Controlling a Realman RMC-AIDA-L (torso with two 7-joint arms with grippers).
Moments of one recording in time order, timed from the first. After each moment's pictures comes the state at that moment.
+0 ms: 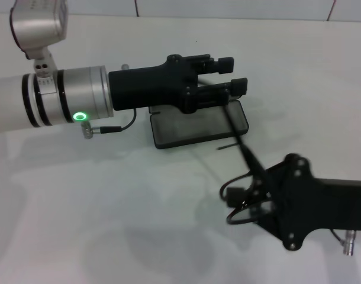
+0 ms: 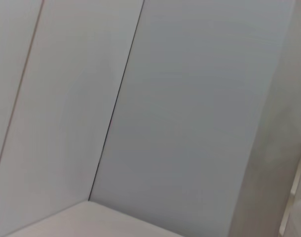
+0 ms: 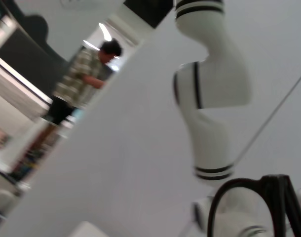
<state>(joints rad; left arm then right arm) -0.91 -2.08 2.84 -0.29 -0.41 1.69 -1.14 0.31 2.02 -1.57 -0.73 -1.15 -1.65 0.27</state>
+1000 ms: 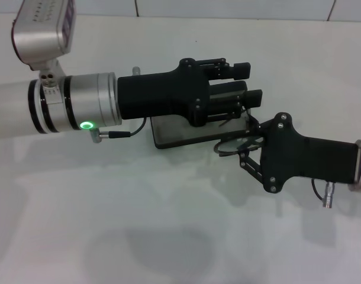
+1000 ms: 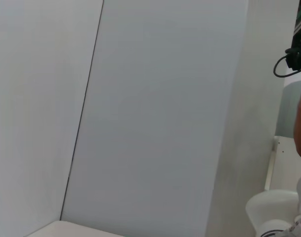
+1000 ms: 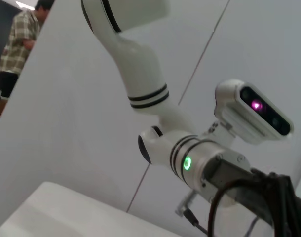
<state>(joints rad) -0.91 -2.09 2.85 -0.25 -0.40 1.74 -1.03 0.41 2.03 -1.53 -0.62 -1.12 -1.46 0.48</state>
